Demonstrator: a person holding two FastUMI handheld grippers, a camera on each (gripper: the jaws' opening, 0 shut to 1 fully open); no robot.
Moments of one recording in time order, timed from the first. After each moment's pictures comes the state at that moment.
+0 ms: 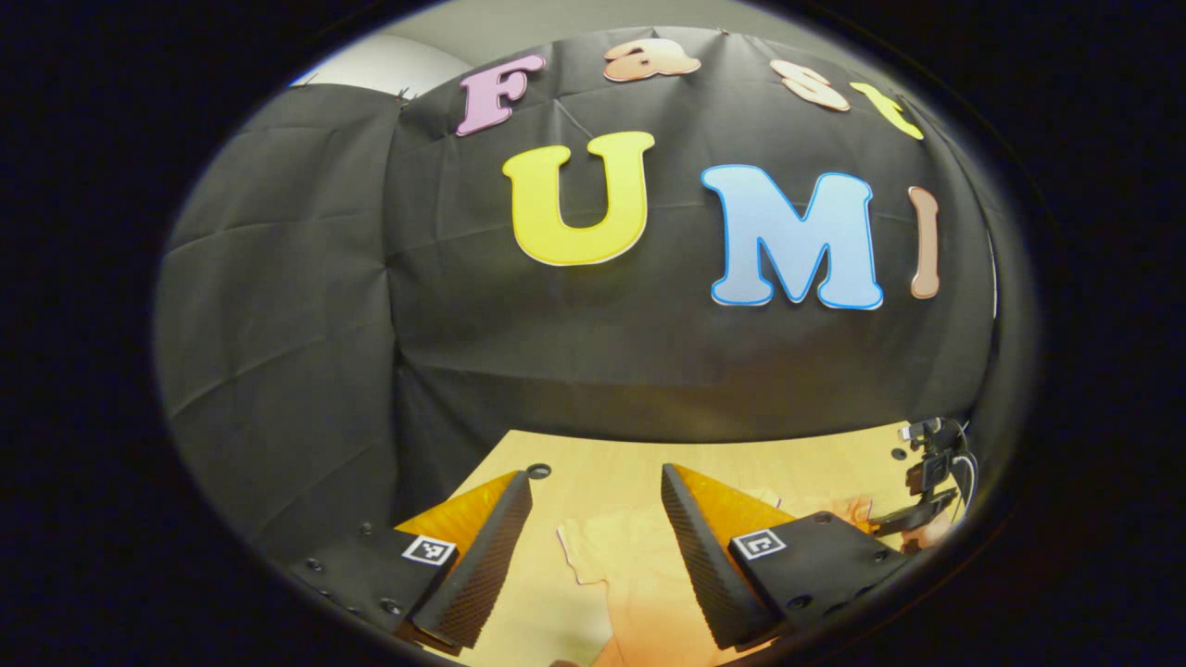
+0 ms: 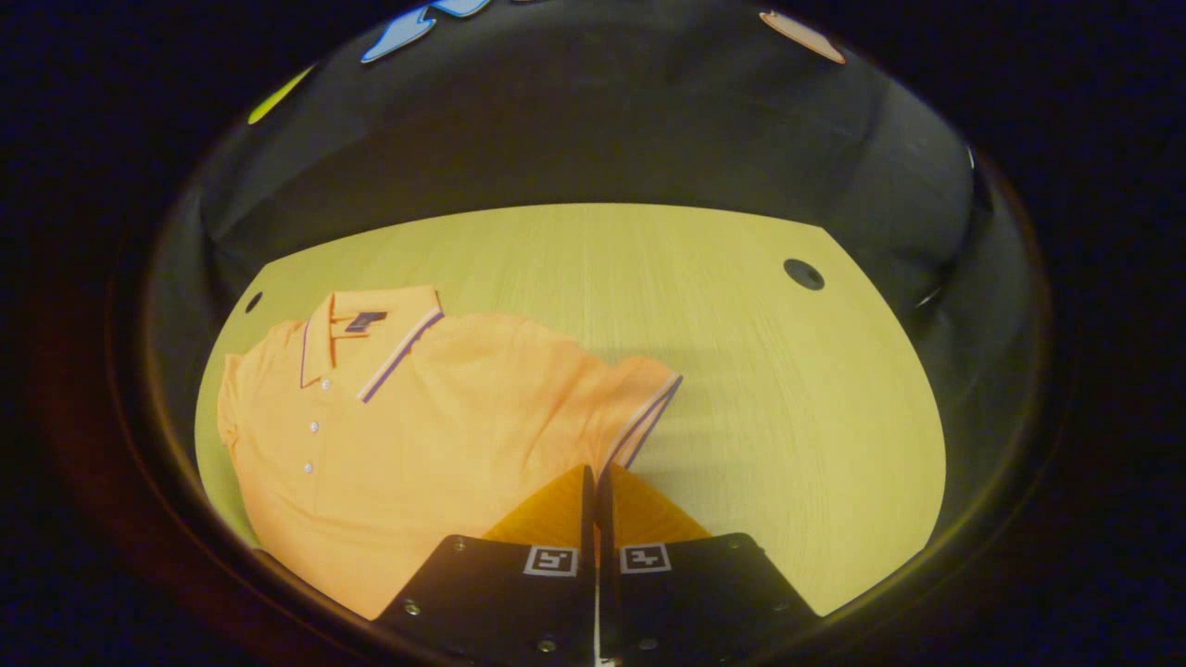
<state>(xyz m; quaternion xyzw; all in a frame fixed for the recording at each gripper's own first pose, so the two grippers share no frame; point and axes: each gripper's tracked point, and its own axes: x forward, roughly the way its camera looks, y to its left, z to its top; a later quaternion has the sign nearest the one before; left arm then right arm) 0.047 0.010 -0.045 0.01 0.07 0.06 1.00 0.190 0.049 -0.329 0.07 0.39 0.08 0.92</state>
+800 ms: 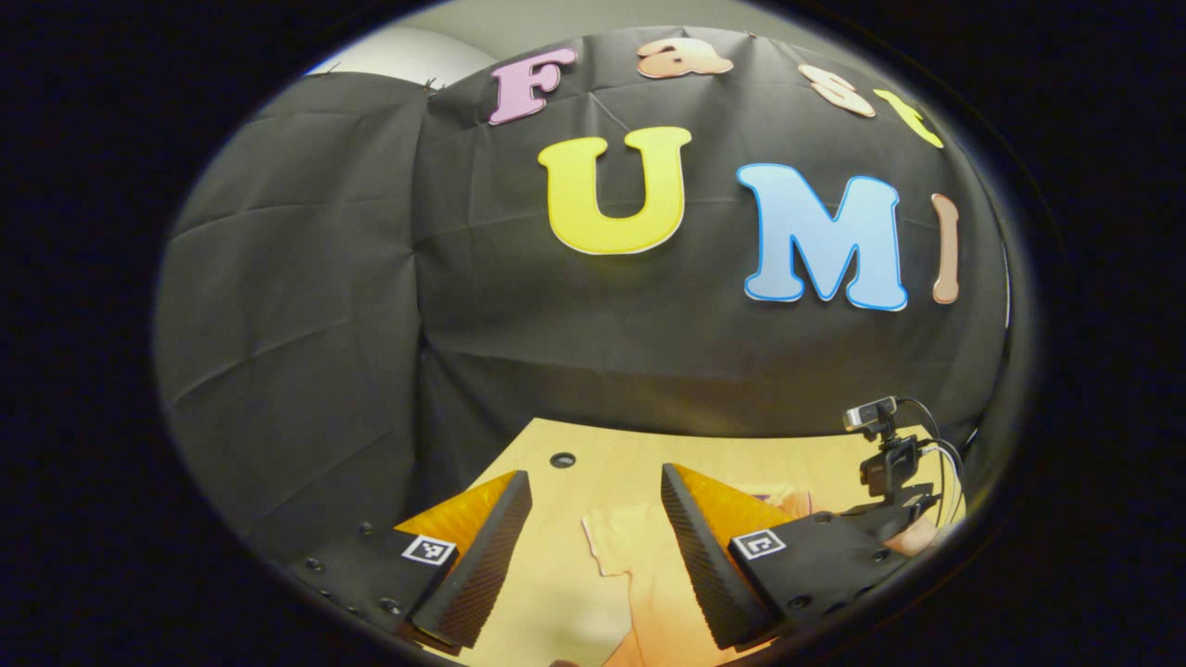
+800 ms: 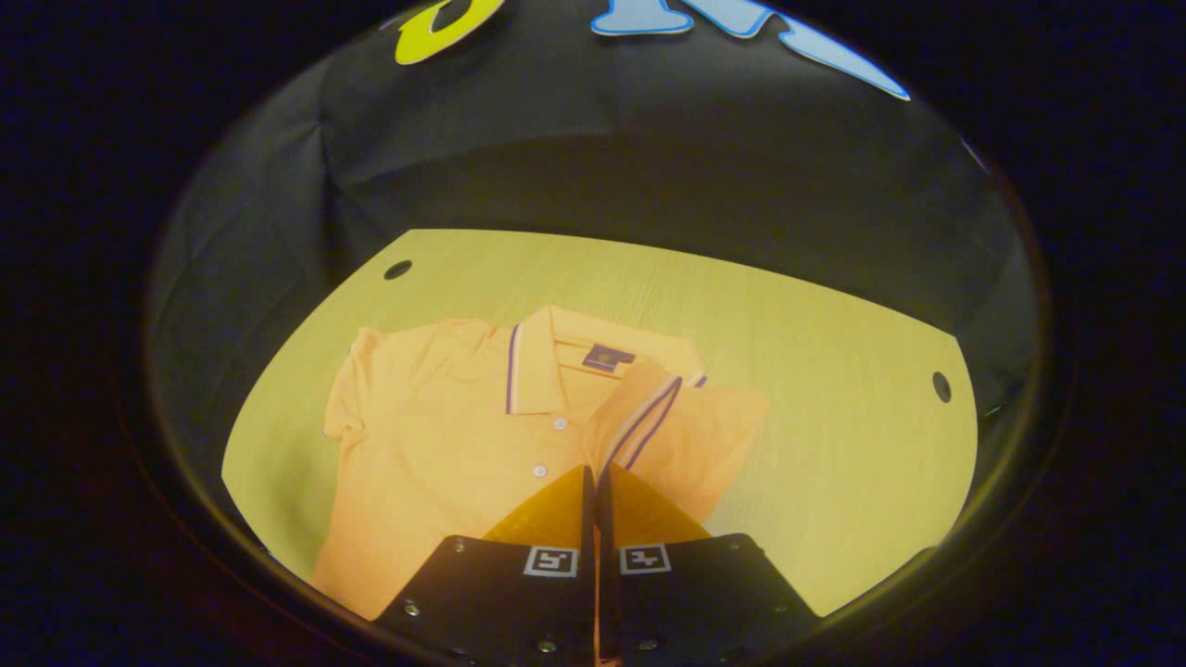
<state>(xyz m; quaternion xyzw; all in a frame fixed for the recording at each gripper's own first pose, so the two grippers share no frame) 0.034 0.056 -0.061 0.00 0.08 0.10 0.99 0.176 0.224 -0.267 0.00 0.34 0.25 0.91</state>
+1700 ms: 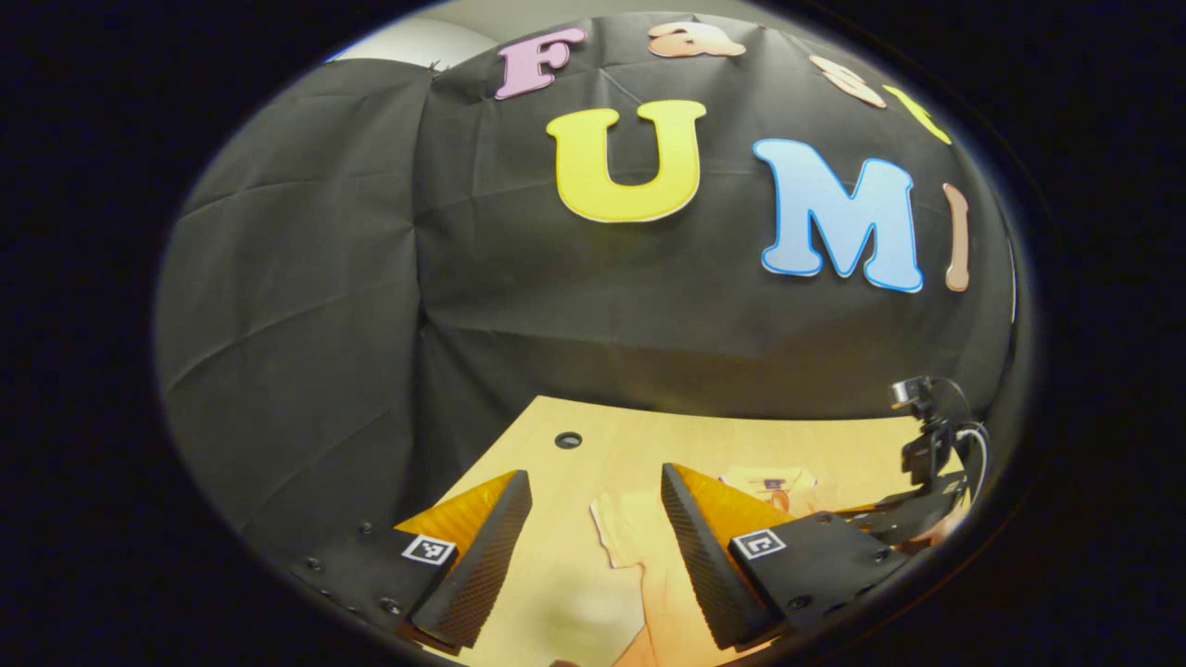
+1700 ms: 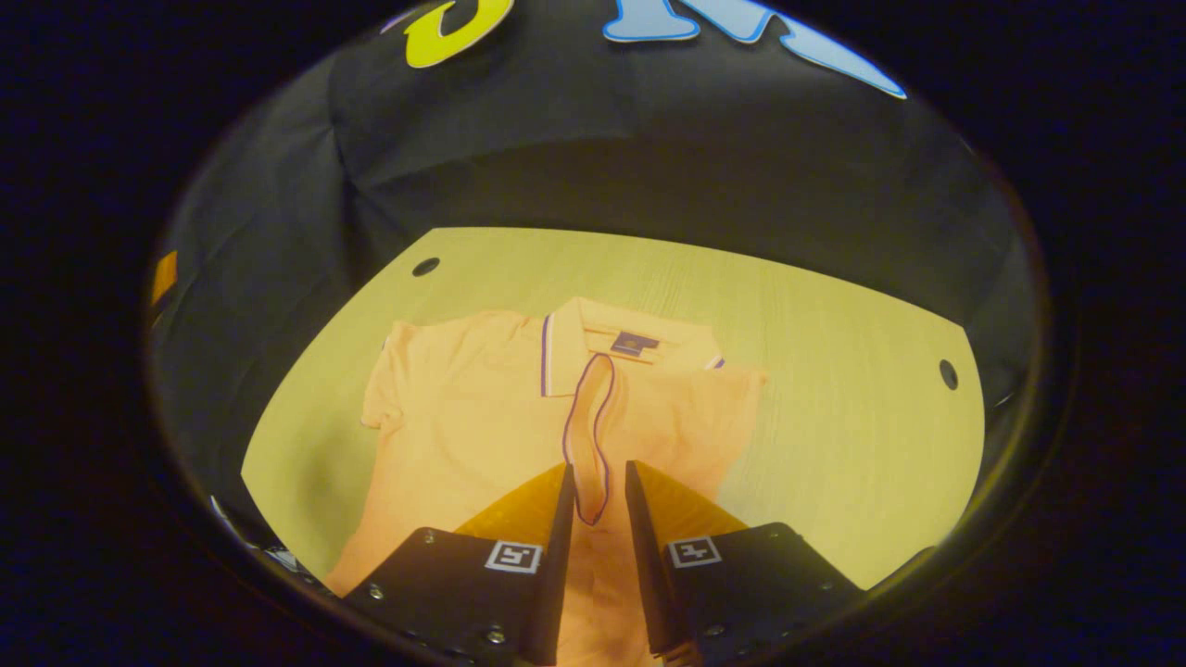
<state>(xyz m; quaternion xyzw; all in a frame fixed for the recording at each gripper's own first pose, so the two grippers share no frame) 0.067 0.073 -0.109 -0.01 0.12 0.09 0.99 0.144 0.217 -0.247 0.02 0.34 0.27 0.90</state>
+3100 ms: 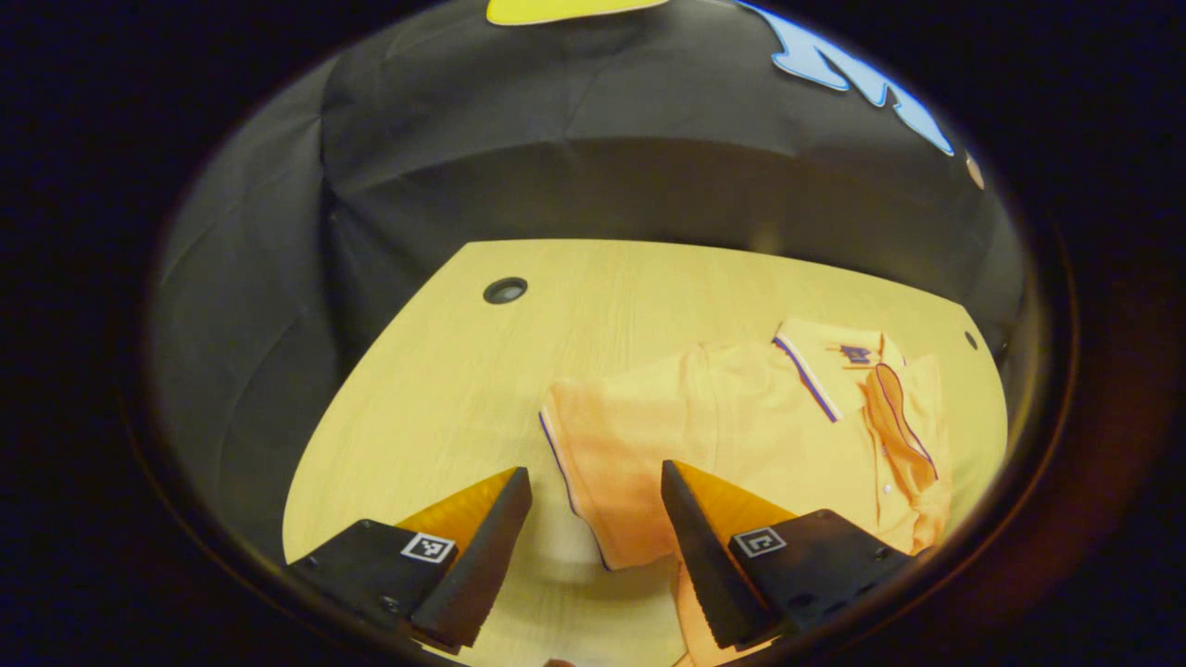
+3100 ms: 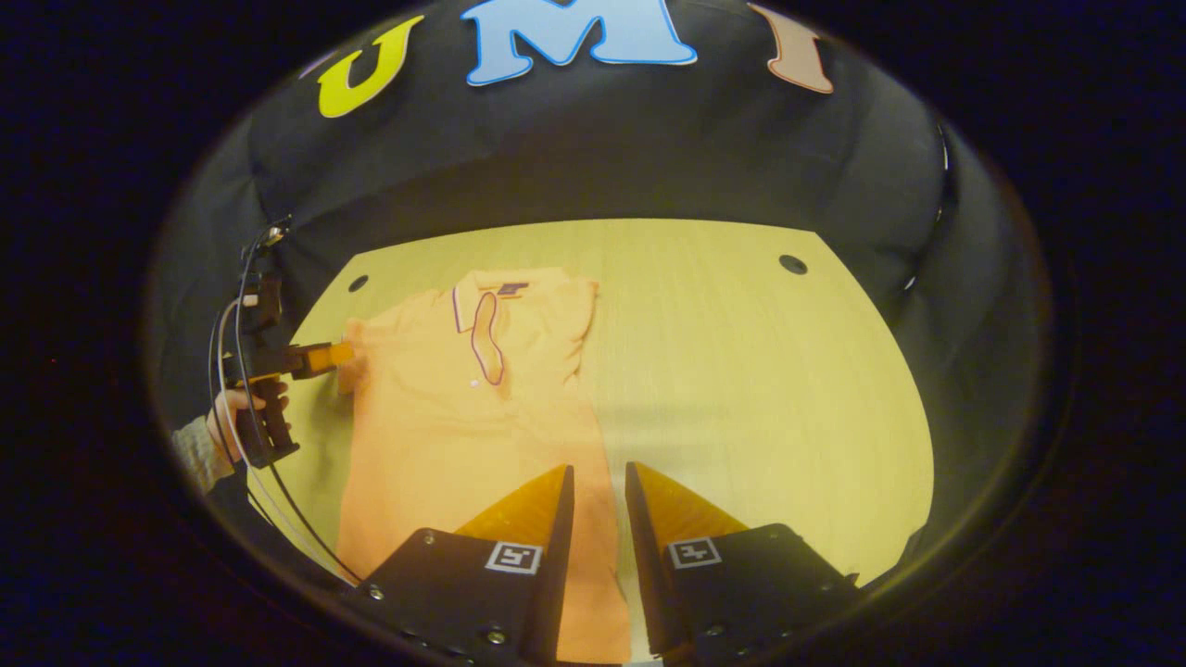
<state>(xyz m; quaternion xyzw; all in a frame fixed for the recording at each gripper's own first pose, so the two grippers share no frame) 0.201 0.083 -0.368 -0.01 0.33 0.04 0.94 0.012 0.090 -0.260 0.09 0.38 0.11 0.92</state>
